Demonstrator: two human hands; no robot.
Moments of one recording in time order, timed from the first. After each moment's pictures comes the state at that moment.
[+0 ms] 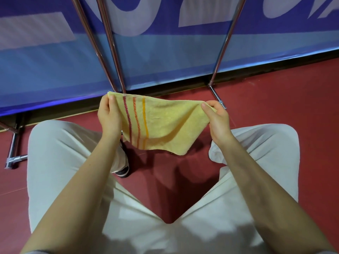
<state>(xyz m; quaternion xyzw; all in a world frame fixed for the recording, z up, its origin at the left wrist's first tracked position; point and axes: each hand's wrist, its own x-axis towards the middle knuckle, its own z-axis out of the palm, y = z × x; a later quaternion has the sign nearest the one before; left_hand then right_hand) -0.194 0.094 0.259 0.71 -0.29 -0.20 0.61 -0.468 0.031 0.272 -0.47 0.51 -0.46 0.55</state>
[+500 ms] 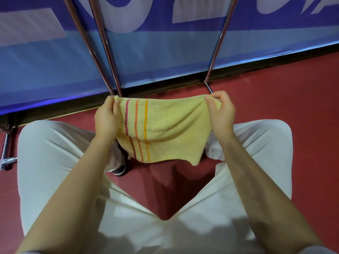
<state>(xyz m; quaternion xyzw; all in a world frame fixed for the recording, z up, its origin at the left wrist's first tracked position) -0.193 0.100 0.254 0.79 -0.44 -0.13 0.40 -0.484 0.030 0.281 -0.61 0.55 -0.49 0.29</state>
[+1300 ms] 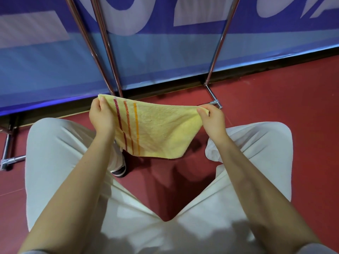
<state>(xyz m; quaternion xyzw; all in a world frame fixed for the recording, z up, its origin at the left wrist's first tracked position) -0.190 0.092 0.262 0.77 -0.23 -0.17 0.56 -0.478 0.019 0.249 -0.63 0.58 -0.37 0.36</state>
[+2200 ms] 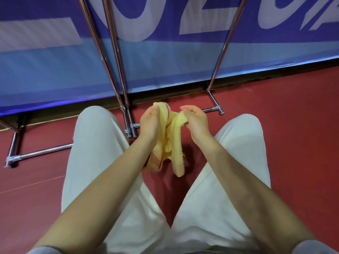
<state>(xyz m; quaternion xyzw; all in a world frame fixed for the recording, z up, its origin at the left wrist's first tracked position) -0.289 0.088 0.270 0.65 -0.19 -0.45 0.57 -0.417 0.048 0.269 -0.47 0.54 -0.42 0.57</state>
